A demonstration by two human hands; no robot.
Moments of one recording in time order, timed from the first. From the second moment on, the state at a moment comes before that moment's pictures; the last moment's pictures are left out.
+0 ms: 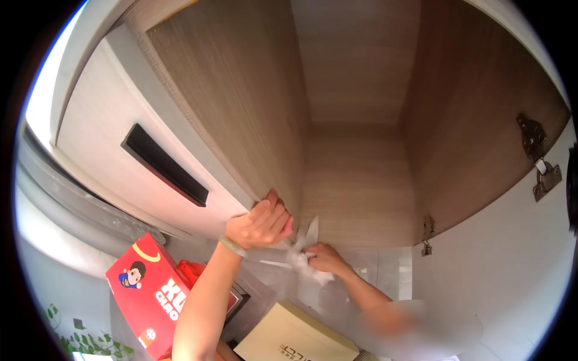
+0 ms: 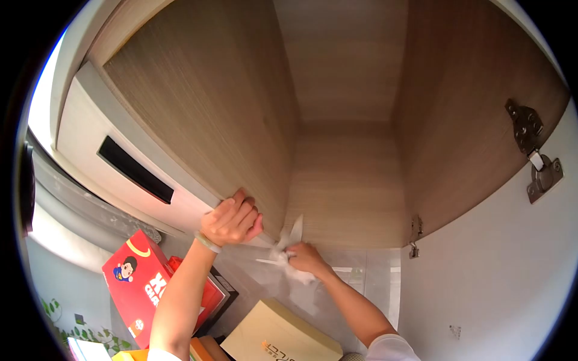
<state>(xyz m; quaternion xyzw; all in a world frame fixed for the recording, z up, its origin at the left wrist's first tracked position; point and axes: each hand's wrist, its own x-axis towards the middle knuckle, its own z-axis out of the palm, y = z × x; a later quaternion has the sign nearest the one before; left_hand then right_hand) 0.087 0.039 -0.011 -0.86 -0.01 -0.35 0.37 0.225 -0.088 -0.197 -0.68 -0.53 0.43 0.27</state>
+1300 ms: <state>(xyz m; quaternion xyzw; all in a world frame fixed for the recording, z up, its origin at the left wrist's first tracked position) 0.085 0.044 -0.012 -0.86 0.02 -0.36 0.36 0.359 -0.212 -0.126 -0.90 -0.36 -0.20 -0.13</state>
